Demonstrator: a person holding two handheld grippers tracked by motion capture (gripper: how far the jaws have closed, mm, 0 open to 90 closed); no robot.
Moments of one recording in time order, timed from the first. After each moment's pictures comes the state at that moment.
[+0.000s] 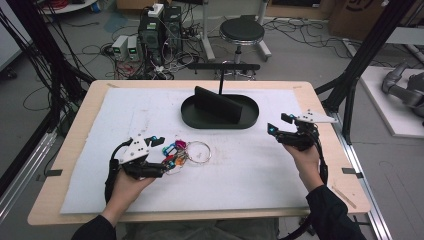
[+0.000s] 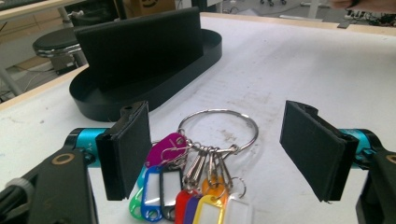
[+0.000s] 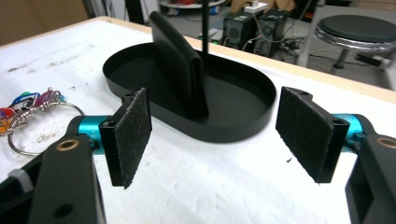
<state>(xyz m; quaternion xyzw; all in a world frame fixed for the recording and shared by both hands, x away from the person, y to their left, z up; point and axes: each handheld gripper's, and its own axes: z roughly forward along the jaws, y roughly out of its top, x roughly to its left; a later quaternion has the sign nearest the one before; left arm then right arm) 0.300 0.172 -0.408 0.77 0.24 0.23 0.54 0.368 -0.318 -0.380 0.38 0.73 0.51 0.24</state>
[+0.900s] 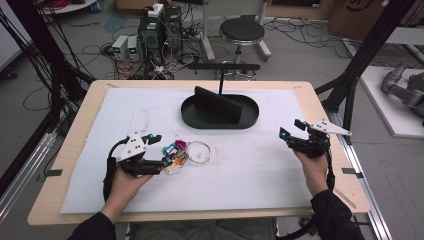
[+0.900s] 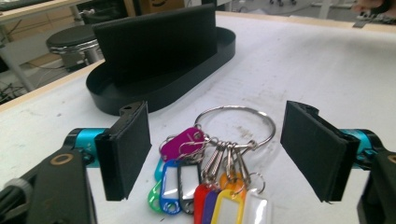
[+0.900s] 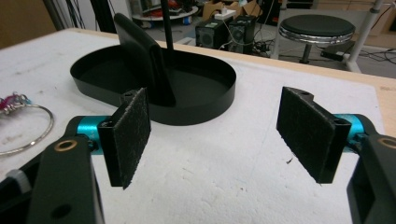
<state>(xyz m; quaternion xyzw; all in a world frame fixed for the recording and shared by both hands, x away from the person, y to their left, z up) 0.305 0.177 -0.405 0.77 0.25 0.23 0.55 0.354 -0.347 -0.399 0.42 0.70 0.51 0.27</state>
